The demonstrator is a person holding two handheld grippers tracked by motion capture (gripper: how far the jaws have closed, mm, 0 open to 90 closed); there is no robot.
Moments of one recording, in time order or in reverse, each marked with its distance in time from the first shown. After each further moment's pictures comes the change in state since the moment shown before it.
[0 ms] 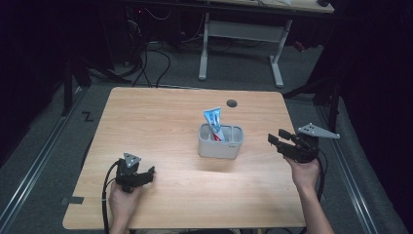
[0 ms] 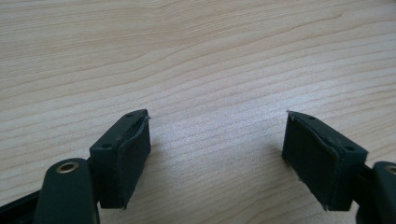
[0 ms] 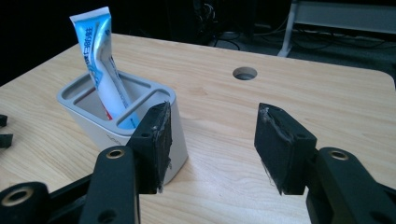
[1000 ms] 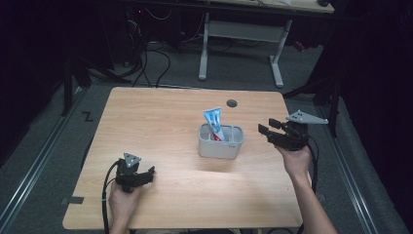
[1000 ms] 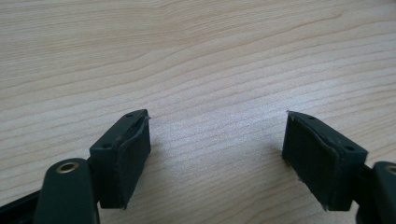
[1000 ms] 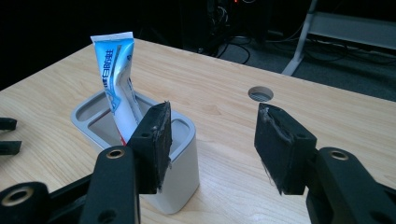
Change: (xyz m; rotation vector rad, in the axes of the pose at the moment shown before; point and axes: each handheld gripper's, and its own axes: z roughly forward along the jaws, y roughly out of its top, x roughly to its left) left arm 0.000 0.000 0.000 0.000 -0.001 0.000; right arm 0.016 0.034 0.021 0.006 0.039 -0.072
